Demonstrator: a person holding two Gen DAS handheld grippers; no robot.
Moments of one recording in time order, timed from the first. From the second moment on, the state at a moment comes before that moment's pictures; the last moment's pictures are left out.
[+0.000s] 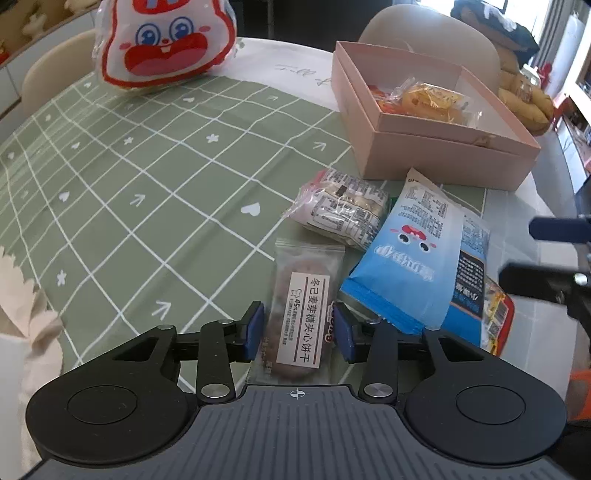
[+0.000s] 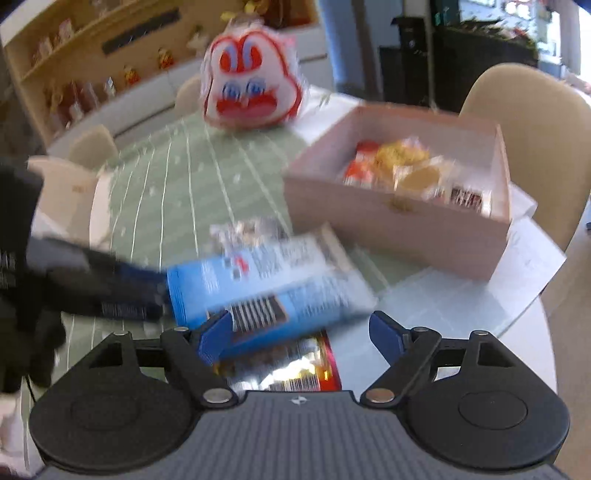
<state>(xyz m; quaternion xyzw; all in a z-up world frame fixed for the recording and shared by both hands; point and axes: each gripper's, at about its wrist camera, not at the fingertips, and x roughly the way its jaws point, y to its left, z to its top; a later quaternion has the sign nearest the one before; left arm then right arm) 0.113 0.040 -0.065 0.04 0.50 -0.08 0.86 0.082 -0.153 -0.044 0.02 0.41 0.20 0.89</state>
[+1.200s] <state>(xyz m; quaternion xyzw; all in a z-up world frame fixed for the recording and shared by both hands) 0.101 0.045 -0.062 0.00 0.51 -0.07 0.86 0.079 -0.142 -0.060 -0.08 0.44 0.13 0.88</state>
